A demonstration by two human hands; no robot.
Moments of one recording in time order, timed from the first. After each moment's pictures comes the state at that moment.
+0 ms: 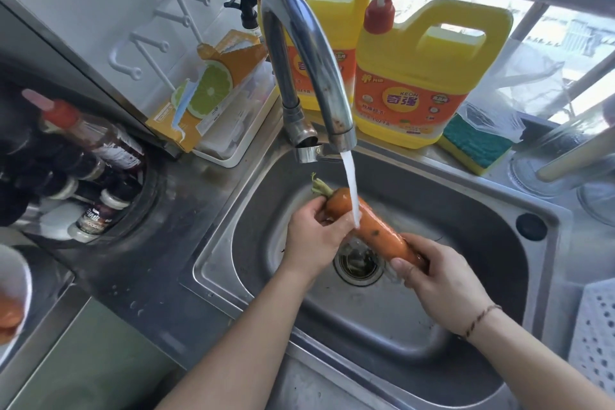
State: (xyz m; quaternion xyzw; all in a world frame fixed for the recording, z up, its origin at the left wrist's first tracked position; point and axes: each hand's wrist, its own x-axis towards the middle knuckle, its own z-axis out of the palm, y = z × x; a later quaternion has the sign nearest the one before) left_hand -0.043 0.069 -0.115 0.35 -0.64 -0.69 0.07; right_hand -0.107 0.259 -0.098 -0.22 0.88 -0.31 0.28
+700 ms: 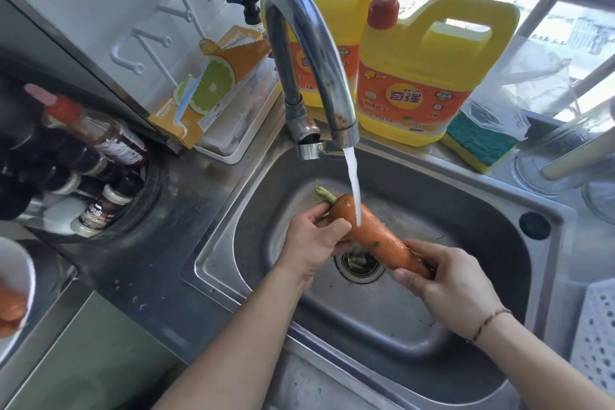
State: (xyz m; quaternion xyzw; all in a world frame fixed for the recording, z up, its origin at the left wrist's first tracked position) left_hand -0.036 0.068 -0.114 0.38 -0.53 -0.76 0.01; right_hand -0.105 0.266 -0.095 -0.20 0.90 -0.26 0.29
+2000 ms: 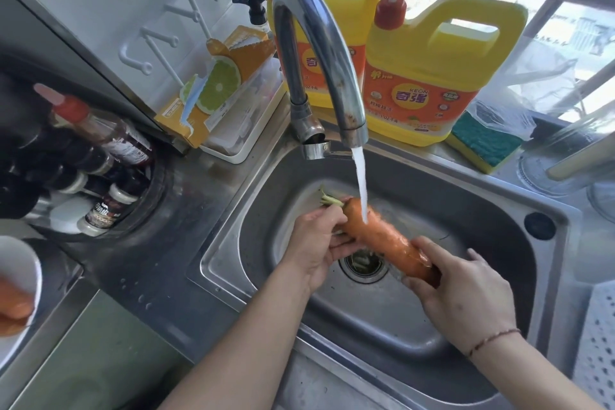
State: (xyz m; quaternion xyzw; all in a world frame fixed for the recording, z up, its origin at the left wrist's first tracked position) left_hand -0.038 0.069 -0.104 0.39 -0.44 -0.81 0.00; right_hand -0.083 0.254 -0.063 -0.26 0.95 -0.11 0.12
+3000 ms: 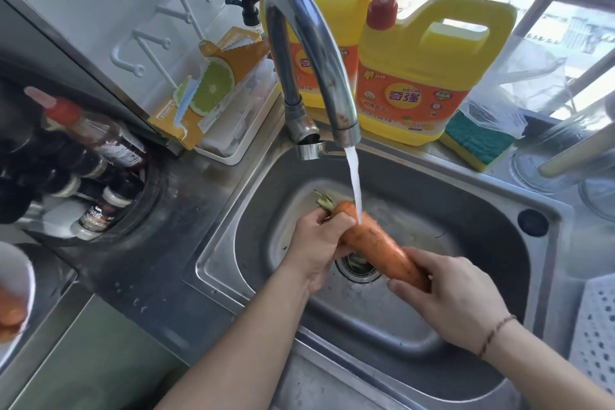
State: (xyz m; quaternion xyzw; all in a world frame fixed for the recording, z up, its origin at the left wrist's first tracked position) left_hand -0.039 0.074 -0.116 0.36 -0.45 -0.81 0.01; right_hand -0.096 0.267 -0.075 -0.29 0.91 -0.16 0.27
